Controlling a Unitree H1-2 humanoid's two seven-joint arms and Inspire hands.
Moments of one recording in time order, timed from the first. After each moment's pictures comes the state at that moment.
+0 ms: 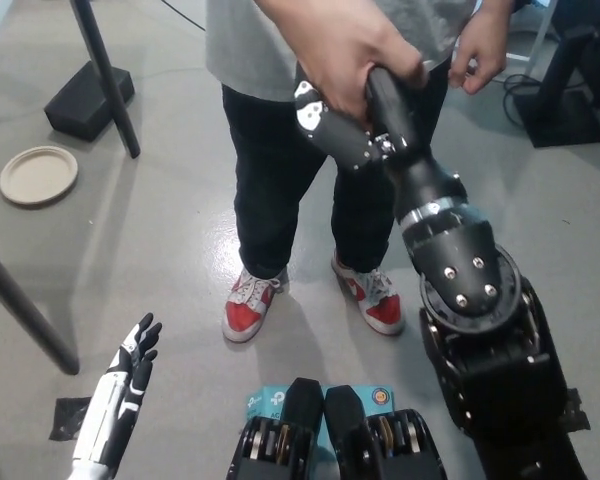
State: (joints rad) left_arm 0.08 0.13 0.02 -0.02 0.15 -0.20 -0.05; right_arm -0.68 0.07 0.23 -0.20 -0.27 0.39 -0.01
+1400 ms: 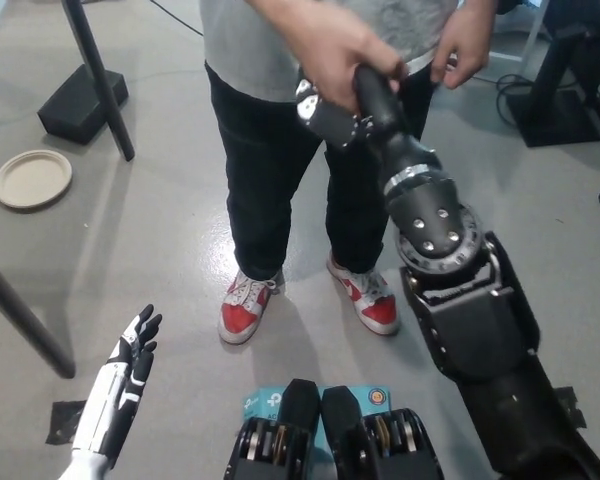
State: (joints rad) left_arm 0.05 0.14 0.02 -0.02 0.15 -0.19 -0.06; right_arm -0.78 0.06 0.18 0.13 -0.28 0.26 -0.05
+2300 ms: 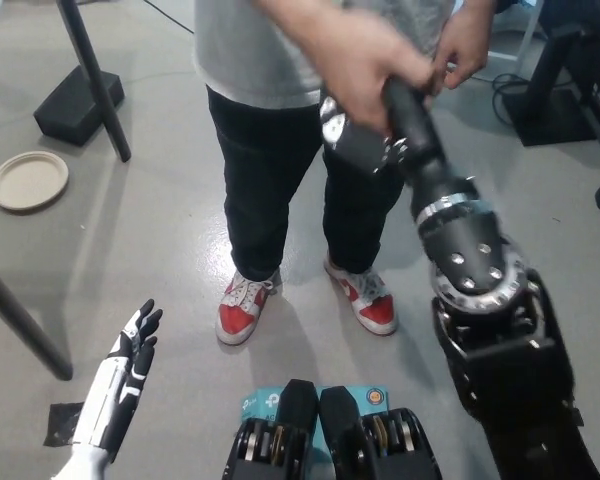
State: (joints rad) left_arm 0.04 0.15 0.02 -0.02 0.15 -0.18 -0.06; right_arm -0.72 0.04 0.18 0.08 -0.31 0.43 0.02
